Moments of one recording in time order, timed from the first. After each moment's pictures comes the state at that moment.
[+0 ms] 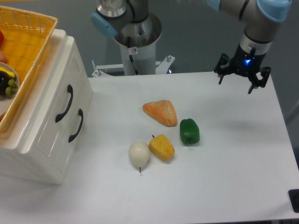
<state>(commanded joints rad) 2.87 -1.76 -1.61 -1.32 1.44 1.26</state>
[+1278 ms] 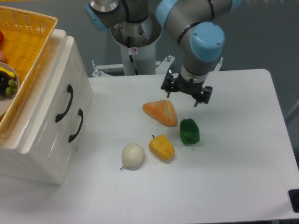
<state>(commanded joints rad) 2.56 -1.73 -1.67 -1.46 1.49 0.72</state>
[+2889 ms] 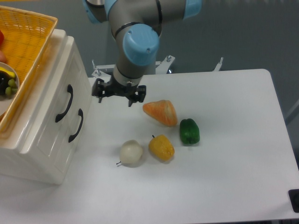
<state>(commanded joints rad) 2.30 -1.71 -1.63 -1.52 1.24 0.28</state>
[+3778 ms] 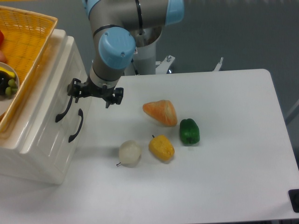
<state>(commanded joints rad) 2.23 -1.72 -1.62 -1.51 1.18 0.27</state>
